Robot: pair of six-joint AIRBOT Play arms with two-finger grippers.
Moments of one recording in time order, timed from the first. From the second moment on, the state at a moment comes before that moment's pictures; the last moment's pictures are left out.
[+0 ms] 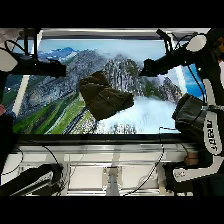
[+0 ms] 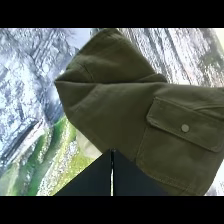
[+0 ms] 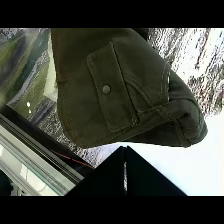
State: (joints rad) left arm -0.14 -1.19 1.49 1.30 -1.14 -1.35; right arm 0.09 -1.57 1.79 -0.97 1.45 1.45
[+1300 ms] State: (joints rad) left arm -0.15 -1.20 1.30 1.26 -1.18 -1.36; right arm 0.09 -1.57 1.86 -1.13 1.44 1.53
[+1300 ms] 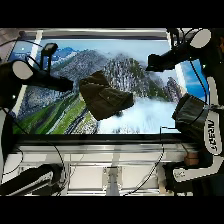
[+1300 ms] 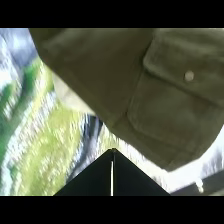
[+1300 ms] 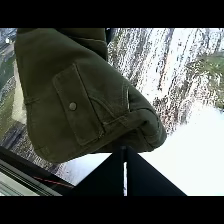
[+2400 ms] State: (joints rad) left arm -0.22 -1.11 0.68 0.75 -0.70 -1.40; right arm 0.12 -1.57 1.53 -0.73 1.24 1.38
